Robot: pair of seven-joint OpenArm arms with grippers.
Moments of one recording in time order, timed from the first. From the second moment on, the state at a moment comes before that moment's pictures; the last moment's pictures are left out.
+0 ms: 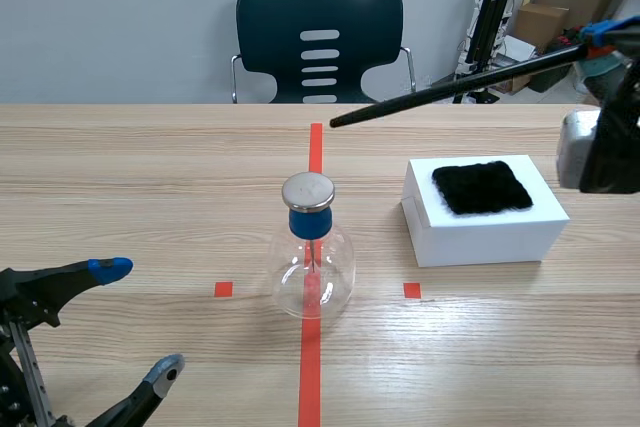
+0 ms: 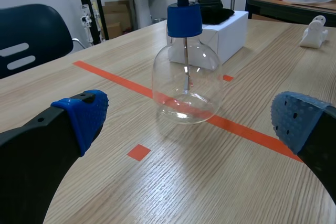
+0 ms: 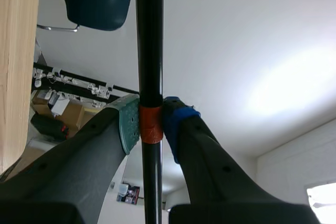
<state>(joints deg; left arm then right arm) 12.8 -35.4 27.5 56.5 4.0 -23.0 -75.3 -21.9 52.6 -4.1 104.6 -59.1 -13.2 6.0</state>
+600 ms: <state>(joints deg) 12.8 -35.4 27.5 56.5 4.0 -23.0 -75.3 -21.8 50.5 -6.6 104.6 -67.2 -13.7 4.1</state>
